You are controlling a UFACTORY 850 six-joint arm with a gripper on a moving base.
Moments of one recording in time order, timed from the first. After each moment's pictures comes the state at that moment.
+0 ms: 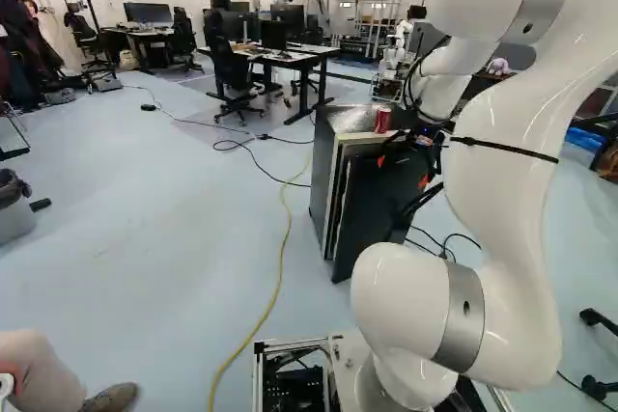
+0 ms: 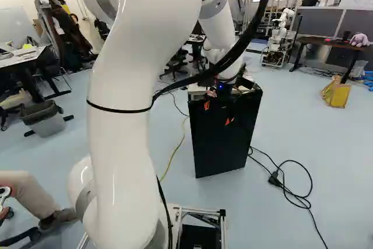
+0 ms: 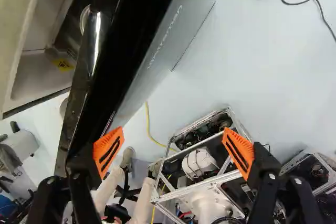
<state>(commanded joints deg) -30.4 -25.6 -67.3 13.4 -44.3 0.0</state>
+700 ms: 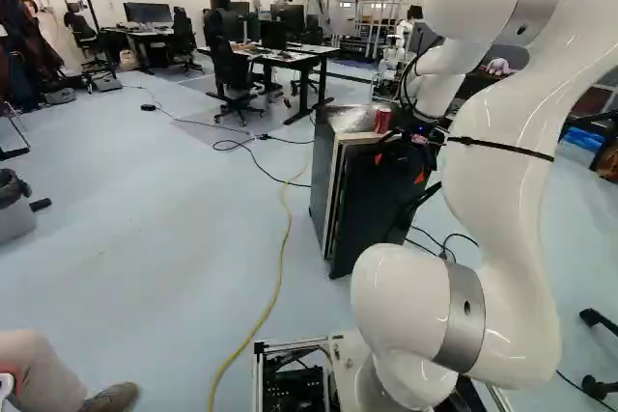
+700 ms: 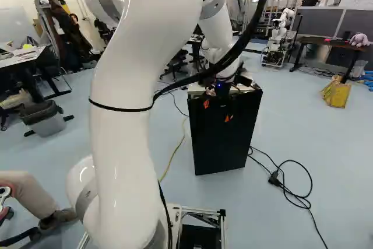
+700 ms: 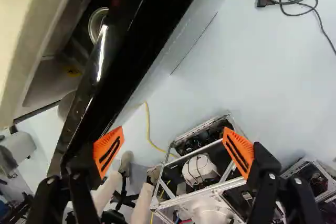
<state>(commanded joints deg) -29.1 -26.5 -68.6 13.4 -42.7 0.0</state>
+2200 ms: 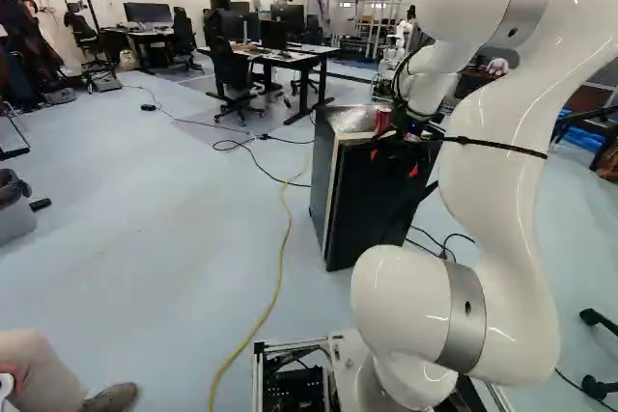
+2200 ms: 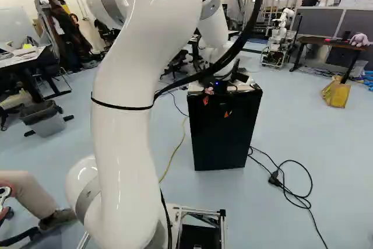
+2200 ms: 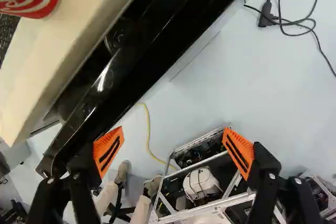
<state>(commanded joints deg) -27.0 -27.7 -70.4 13.4 -38.9 0.0</state>
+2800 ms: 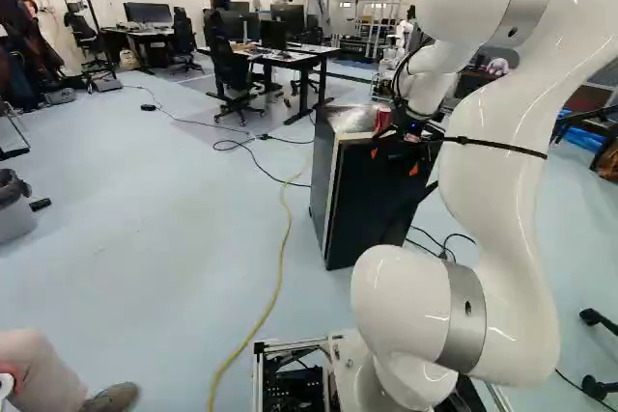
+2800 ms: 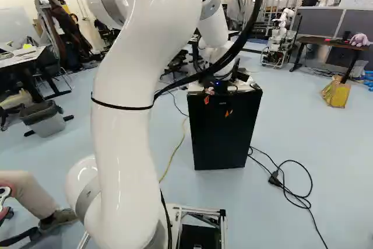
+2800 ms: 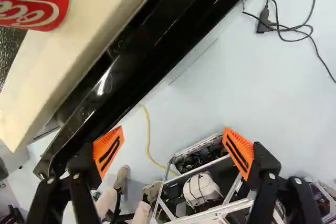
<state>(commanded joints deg) -27.0 -27.7 -70.4 13.4 -37.2 0.0</state>
